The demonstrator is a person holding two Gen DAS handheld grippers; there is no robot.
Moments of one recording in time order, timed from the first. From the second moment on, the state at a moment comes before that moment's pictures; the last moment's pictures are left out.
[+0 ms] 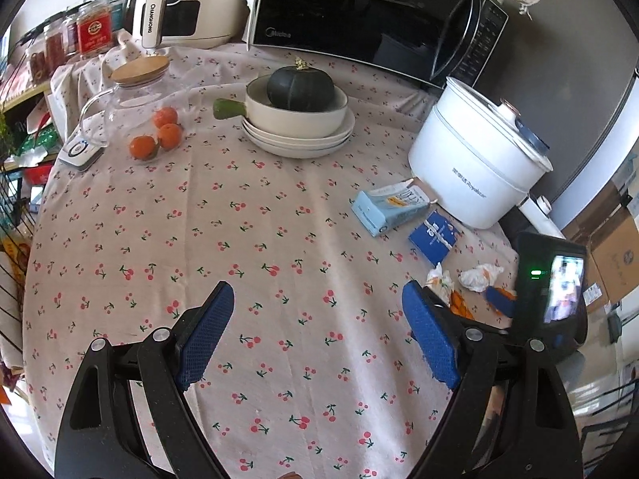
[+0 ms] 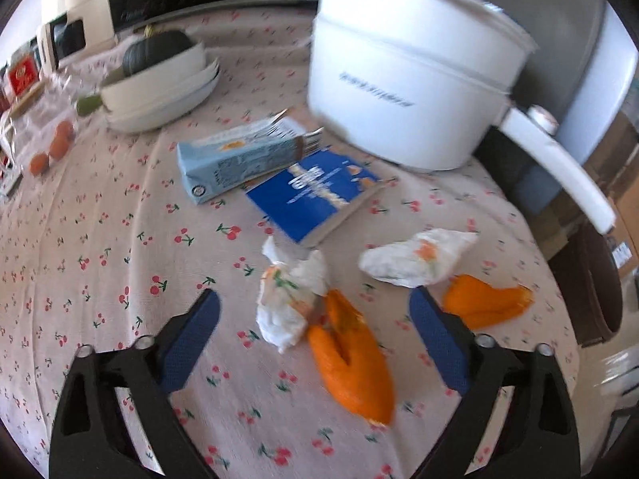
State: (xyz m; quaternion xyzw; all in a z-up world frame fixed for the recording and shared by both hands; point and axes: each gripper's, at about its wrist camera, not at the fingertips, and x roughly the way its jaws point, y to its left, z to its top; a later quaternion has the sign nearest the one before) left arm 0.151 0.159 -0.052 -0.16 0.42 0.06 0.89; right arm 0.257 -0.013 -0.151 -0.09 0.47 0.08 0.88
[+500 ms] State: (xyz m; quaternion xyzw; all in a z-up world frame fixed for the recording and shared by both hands) left arm 0.186 0.145 -0.062 -0.12 0.43 0.05 0.89; right arm 0.254 -0.022 -0.149 -0.04 0.45 0.14 0.88
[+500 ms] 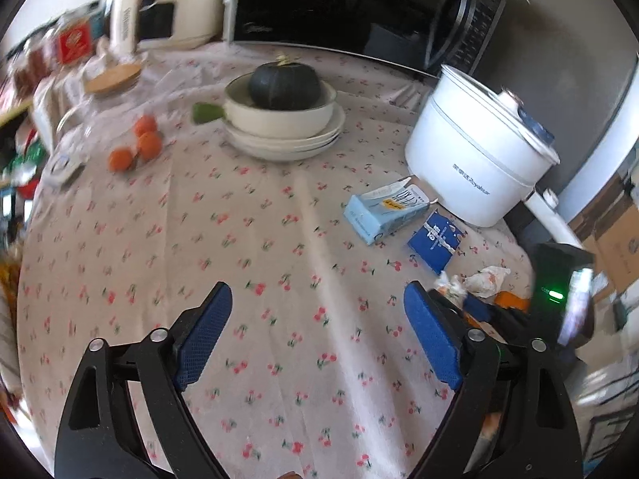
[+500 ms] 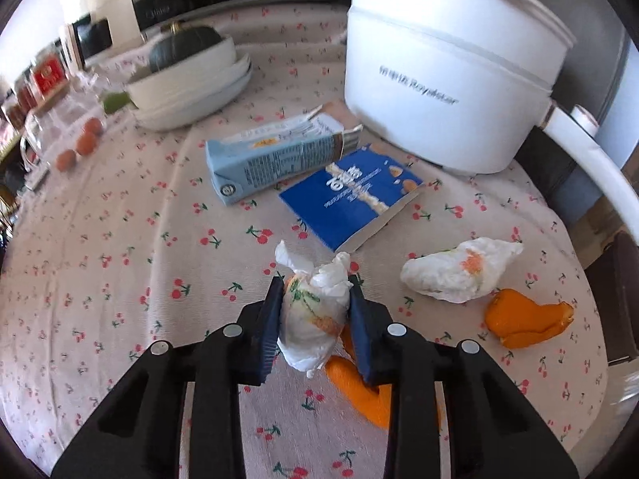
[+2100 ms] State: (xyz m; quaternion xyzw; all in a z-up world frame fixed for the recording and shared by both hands) left arm 0.248 0.141 -0.094 -0.12 0.48 0.02 0.87; right arm 0.206 -0.106 -0.067 0.08 0.39 0.18 0.90
